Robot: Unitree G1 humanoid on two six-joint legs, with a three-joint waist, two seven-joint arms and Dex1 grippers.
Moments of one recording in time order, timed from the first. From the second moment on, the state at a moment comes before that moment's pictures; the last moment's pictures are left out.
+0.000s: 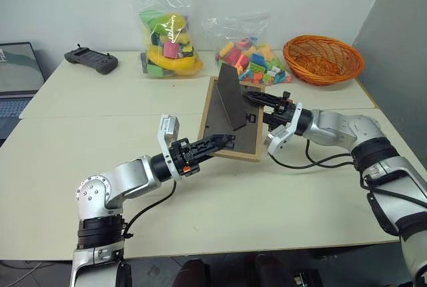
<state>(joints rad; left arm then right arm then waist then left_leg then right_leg) -0.40 0.37 0.26 -0.05 -1.96 1.25 0.11 -1.05 -0.61 0.46 0.81 -1.02 -1.10 -0.36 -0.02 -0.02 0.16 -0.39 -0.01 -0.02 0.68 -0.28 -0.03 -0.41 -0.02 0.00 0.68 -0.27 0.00</state>
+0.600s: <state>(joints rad) -0.45 0.77 0.38 -0.25 -1.93 1.15 0.12 -1.02 -0.49 0.34 1.04 -0.30 -0.96 0.43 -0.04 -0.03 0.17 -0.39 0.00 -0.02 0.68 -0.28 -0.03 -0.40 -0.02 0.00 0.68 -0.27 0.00</state>
